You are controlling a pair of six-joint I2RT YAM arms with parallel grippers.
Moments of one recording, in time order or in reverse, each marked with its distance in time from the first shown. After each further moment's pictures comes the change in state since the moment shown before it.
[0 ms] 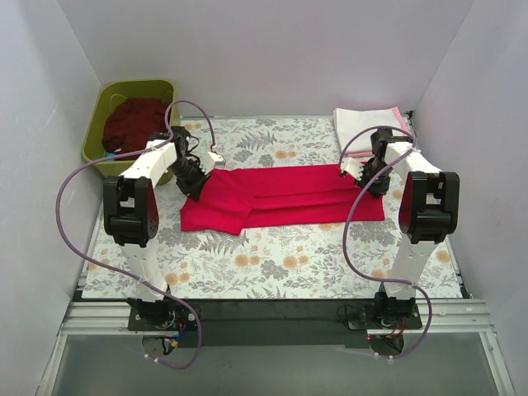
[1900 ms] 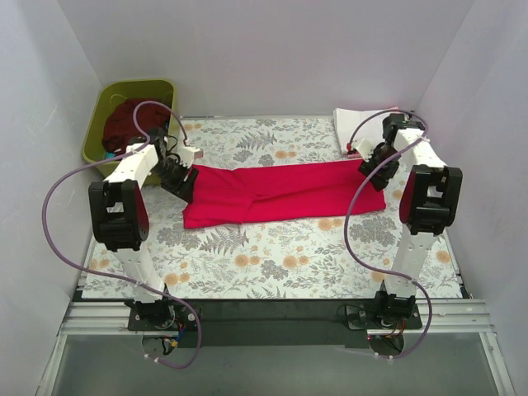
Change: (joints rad) left arm 0.119 -0.012 -0.014 0.065 0.033 -0.229; right arm -0.053 0.127 0.249 -0.091 -0.040 0.170
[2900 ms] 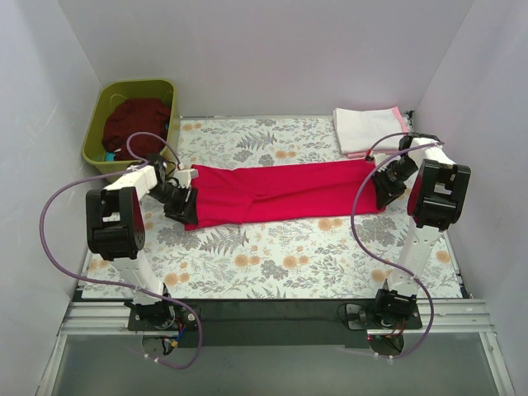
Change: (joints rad) left arm 0.051 -0.133 -0.365 0.138 0.119 -0.260; right arm -0.161 0.088 -0.050 -0.114 -0.220 0.315
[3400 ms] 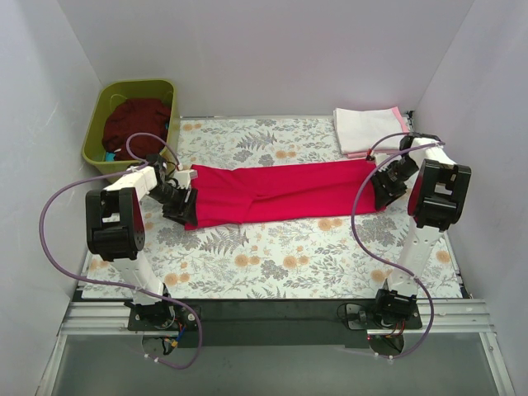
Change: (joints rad) left arm 0.001 -0.005 -0.024 0.019 -0.042 -0.011; right arm -0.003 0.000 -0.004 0.000 -0.004 0.016
